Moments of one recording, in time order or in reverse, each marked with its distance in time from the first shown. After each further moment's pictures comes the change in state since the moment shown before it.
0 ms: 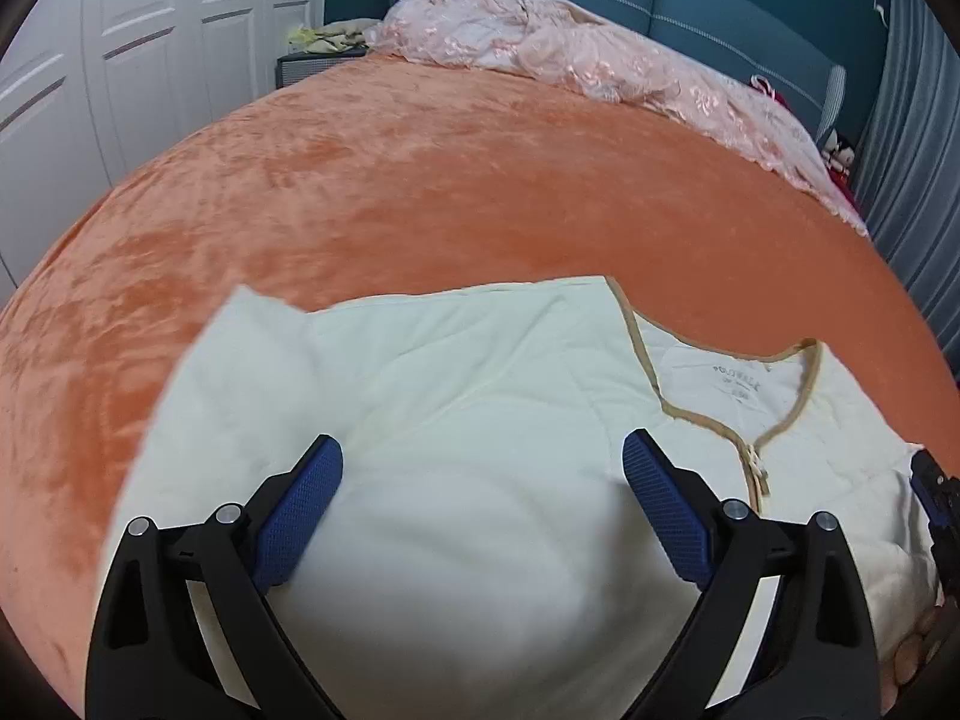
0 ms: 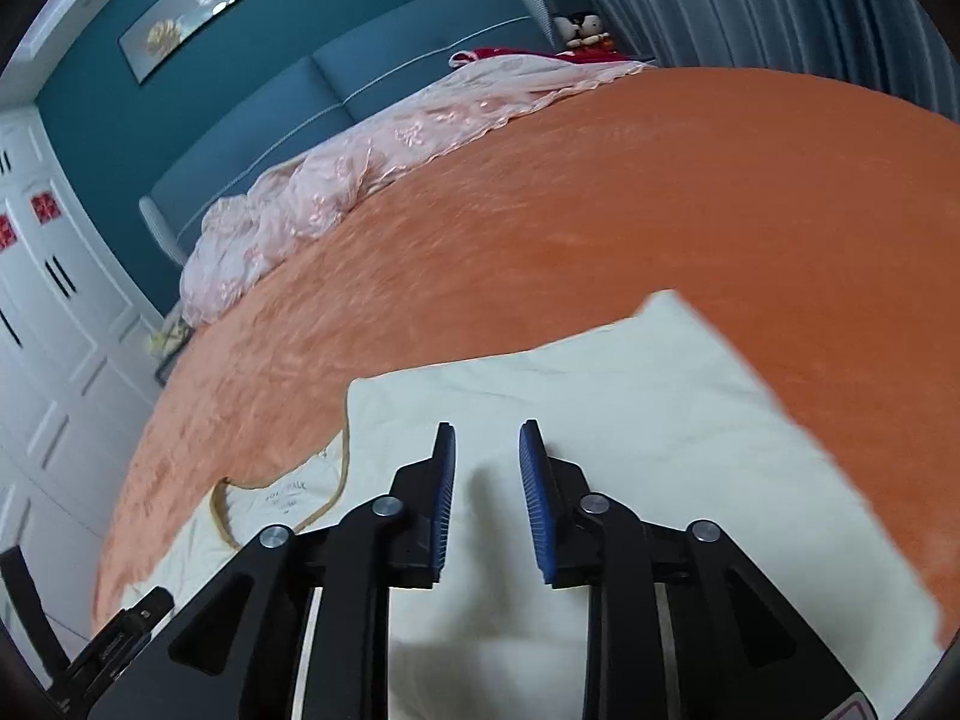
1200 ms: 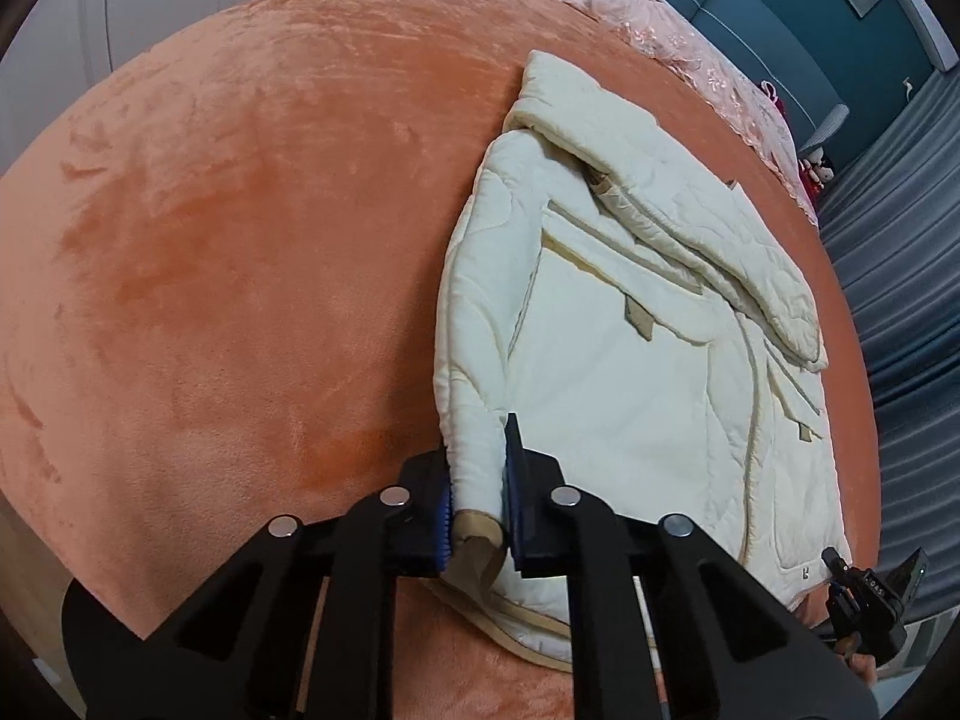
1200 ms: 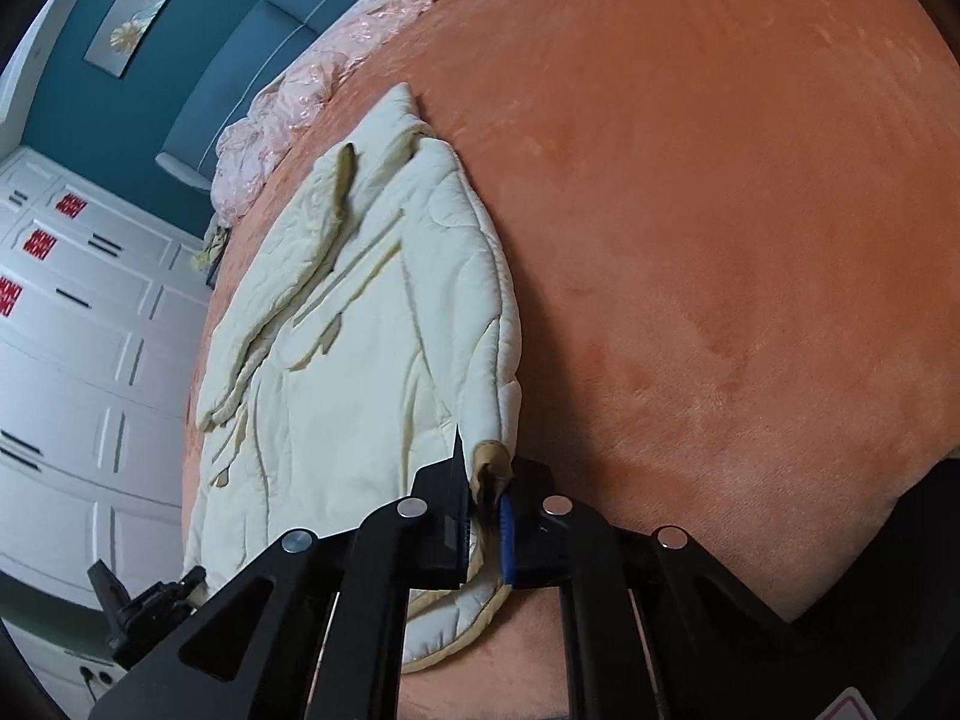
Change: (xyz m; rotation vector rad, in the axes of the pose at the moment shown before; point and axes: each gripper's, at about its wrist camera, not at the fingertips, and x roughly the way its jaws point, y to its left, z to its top) left arm -0.241 0.150 -0.222 -0.225 0.242 -0.154; right arm -0.279 -0.180 -0.137 0.128 0.393 0.119
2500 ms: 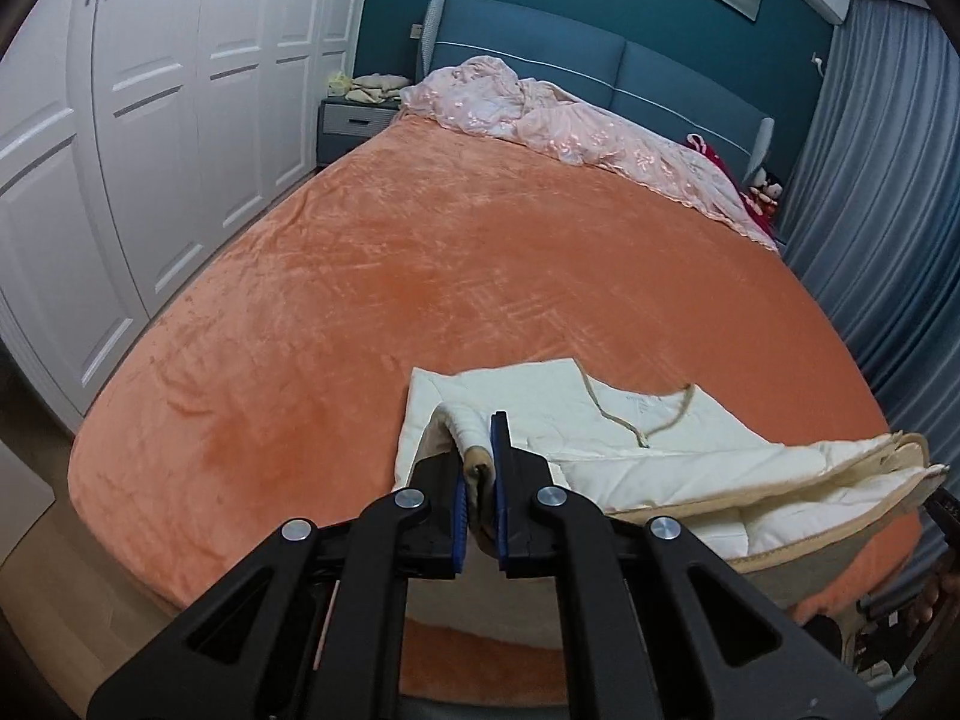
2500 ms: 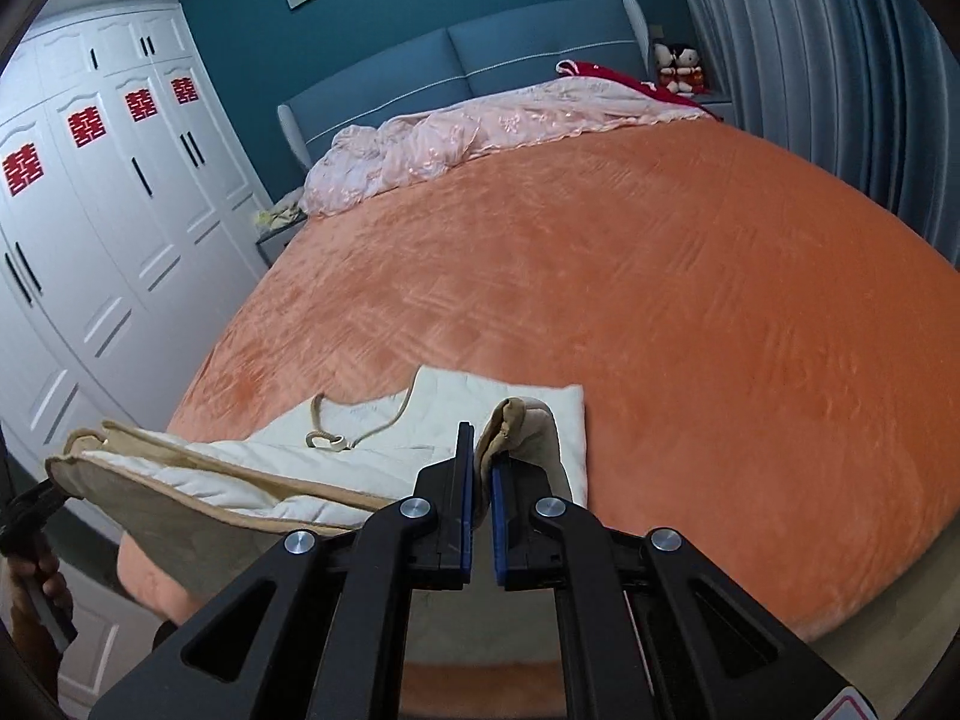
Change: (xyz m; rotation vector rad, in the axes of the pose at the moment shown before) left arm -0.143 -0.055 0.036 0.221 -0.301 0.069; right arm -0.109 0.114 0.062 -0.450 -0.228 -0.061
